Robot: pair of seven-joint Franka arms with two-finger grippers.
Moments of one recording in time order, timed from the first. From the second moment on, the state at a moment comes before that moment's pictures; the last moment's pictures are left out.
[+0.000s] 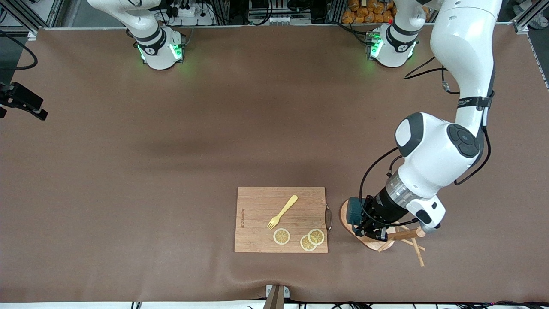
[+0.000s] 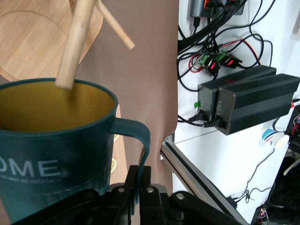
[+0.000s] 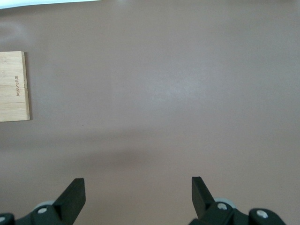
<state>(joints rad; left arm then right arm) -0.21 0.65 -0.15 -1.26 -0.18 2.42 -1.67 0.06 0.00 -0.11 -1.49 -0.01 1.57 0.01</state>
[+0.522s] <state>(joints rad) -0.15 0.65 -0.18 -1.27 -0.21 2.41 -1.56 0.06 0.00 -0.11 -1.49 -0.01 1.57 0.01</state>
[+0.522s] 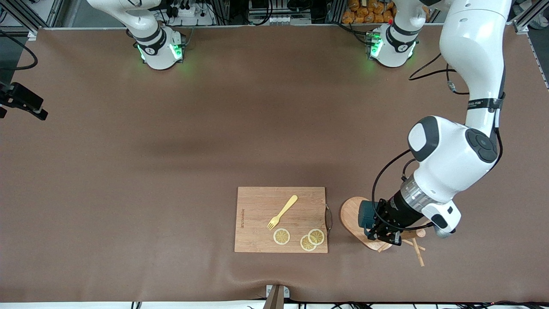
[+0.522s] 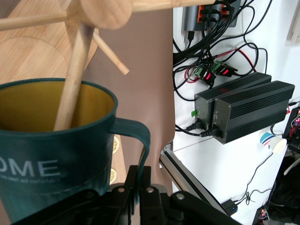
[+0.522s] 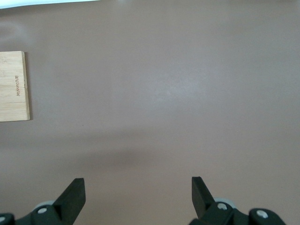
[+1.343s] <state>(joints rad) -0.07 0.65 -0.18 -1.29 -0.42 2.39 -1.36 0.06 0.00 -0.11 -1.49 -0.01 1.56 0.01</state>
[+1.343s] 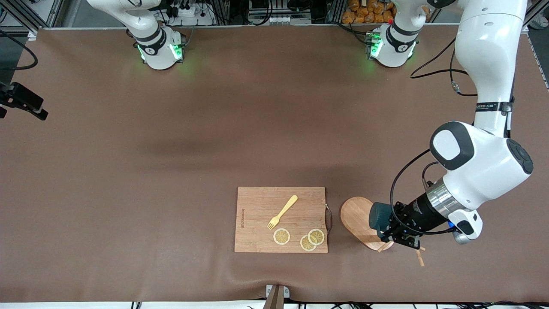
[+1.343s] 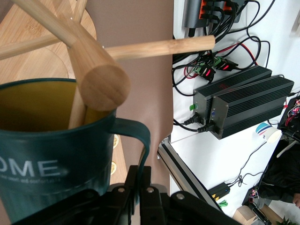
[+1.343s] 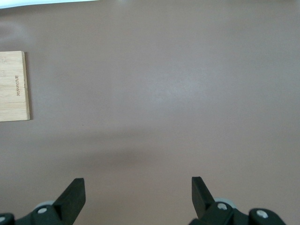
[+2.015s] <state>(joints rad) -0.06 0.66 -0.18 -1.29 -0.42 2.39 -1.36 0.06 0.00 -0.11 -1.49 -0.01 1.56 0.01</state>
